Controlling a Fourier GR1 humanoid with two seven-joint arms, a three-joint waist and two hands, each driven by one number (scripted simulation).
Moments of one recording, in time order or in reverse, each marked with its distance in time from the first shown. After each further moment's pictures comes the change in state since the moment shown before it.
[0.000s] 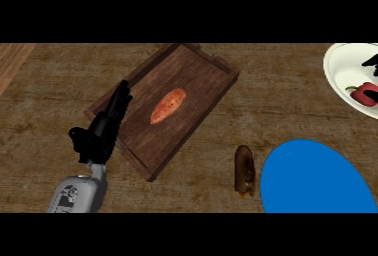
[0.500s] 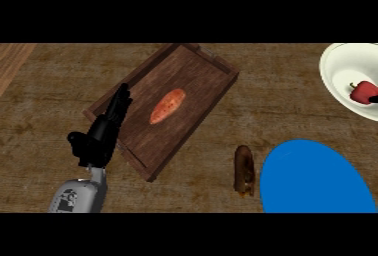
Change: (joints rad) left arm 0.025 -0.005 -0.006 -0.017 0.004 -0.004 -0.004; right arm -0.079 -0.002 -0.092 0.140 -0.090 0.108 -0.105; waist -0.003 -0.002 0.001
